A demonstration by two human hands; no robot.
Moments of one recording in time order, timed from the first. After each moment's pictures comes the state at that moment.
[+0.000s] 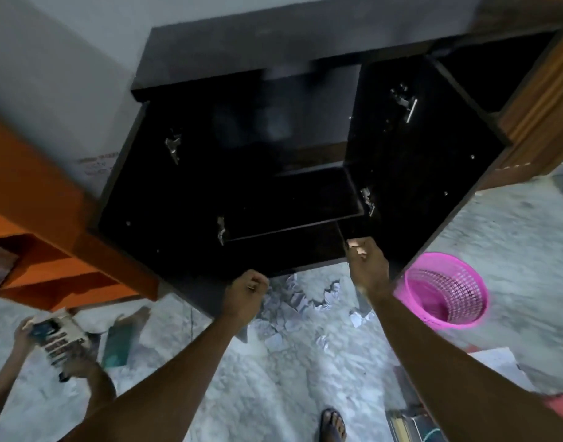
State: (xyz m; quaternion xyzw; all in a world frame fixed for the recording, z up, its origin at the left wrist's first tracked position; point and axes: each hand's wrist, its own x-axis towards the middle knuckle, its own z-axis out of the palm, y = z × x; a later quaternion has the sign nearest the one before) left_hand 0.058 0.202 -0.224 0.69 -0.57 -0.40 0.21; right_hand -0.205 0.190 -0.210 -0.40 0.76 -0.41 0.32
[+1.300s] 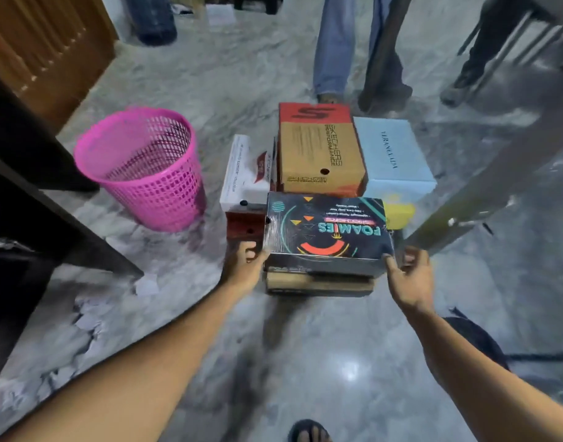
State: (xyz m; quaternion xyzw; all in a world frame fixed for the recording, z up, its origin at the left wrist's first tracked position) left_hand -0.291 0.393 -0.744 0.24 -0.82 -0.51 -0.13; right_hand -0.290 0.708 -0.756 0.25 0.87 -0.42 -0.02
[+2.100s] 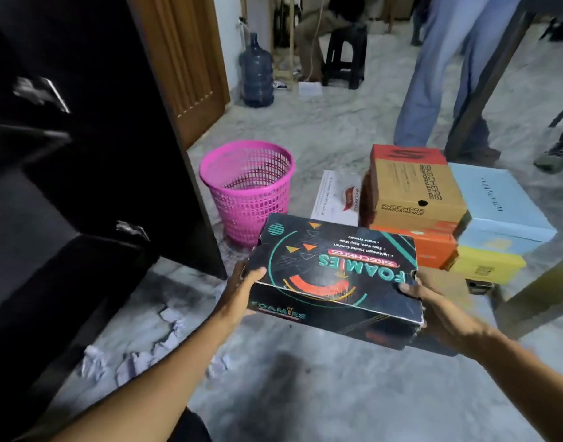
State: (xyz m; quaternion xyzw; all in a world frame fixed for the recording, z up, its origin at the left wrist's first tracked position) left_hand -0.182 0.245 -0.771 0.27 -0.67 -0.69 -0.01; right_hand -0.272 0.604 -0.779 0.04 0.67 -0.67 0.30
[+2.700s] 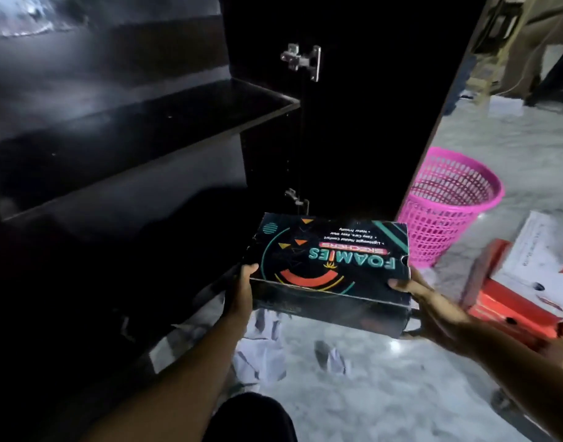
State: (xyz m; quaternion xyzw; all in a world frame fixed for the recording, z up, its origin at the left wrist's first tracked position) left_hand -0.016 0.019 -0.806 0.51 -0.46 -0.68 0.27; right_hand -0.236 0.262 -0.772 -0.14 0.69 -0.54 0.46
